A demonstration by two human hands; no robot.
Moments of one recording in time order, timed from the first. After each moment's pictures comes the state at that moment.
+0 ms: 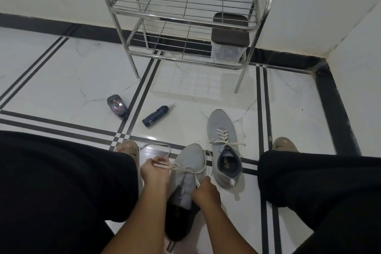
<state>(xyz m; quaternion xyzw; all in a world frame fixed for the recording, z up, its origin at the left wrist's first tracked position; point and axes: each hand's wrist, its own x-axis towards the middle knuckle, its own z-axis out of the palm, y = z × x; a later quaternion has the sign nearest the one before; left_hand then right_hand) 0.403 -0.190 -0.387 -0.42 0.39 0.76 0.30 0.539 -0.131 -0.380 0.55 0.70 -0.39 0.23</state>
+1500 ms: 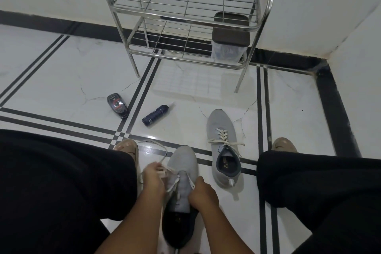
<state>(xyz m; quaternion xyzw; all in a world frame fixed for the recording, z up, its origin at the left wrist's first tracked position) 0.408 -0.198 -0.385 -0.29 0.65 0.56 0.43 0.543 -0.134 -0.383 0.46 0.77 -0.35 0.27</state>
